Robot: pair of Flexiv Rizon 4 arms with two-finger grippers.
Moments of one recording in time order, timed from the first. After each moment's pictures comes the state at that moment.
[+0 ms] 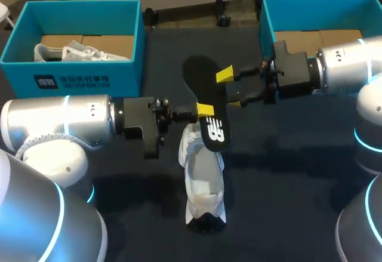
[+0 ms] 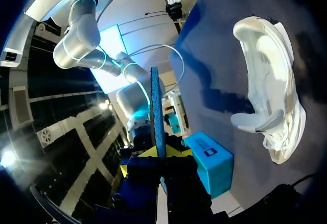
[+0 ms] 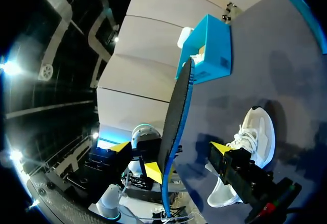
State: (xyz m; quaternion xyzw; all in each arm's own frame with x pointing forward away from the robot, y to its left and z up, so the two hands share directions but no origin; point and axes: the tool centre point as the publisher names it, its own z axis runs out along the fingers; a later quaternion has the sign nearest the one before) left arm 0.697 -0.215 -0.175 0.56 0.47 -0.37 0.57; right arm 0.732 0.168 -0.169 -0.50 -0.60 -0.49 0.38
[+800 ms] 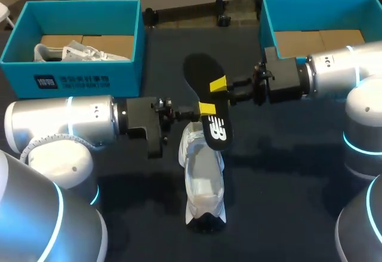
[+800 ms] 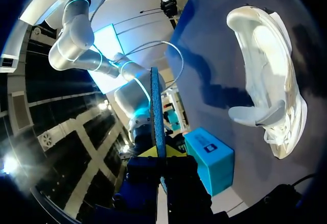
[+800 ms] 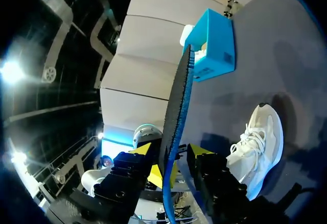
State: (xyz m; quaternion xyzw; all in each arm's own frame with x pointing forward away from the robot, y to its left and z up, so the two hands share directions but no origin) left arm 0.704 -0.219 -0.180 0.56 0.46 -0.36 0.58; right arm 0.732 0.184 -0.177 -0.50 -0.59 -0.49 0.40
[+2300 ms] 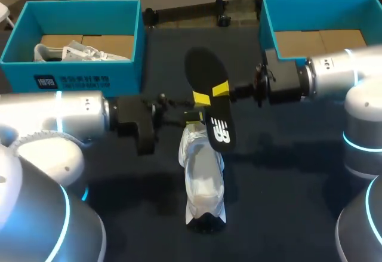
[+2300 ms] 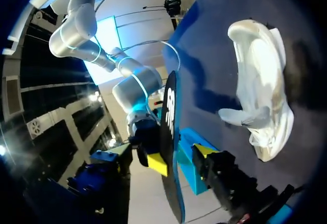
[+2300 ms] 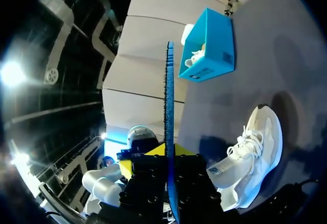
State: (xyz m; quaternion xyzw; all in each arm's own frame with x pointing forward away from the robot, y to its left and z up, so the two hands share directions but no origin) left arm 0.709 -0.195 -0.178 0.55 0.53 -0.35 0.54; right arm 0.739 0.179 -0.188 -0.49 -0.59 -0.50 0.41
